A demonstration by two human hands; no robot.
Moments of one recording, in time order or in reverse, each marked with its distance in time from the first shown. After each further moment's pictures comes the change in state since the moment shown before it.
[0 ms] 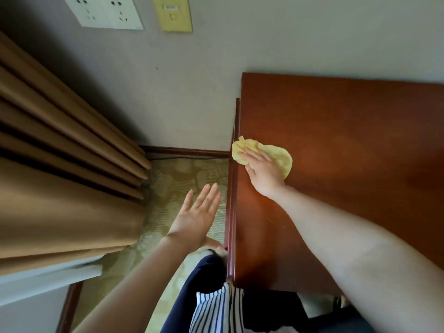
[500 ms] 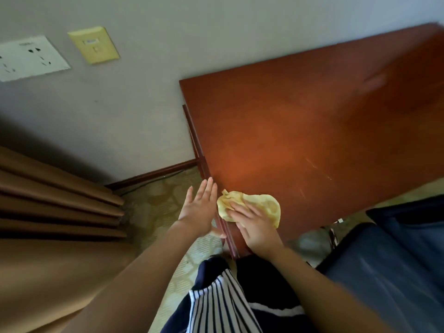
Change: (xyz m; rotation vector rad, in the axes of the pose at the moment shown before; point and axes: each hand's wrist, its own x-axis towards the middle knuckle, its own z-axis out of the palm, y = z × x) left_hand -0.002 0.010 -0.017 0.121 -0.039 0.205; right_hand -0.187 -0.069 0.070 0.081 0.091 0.175
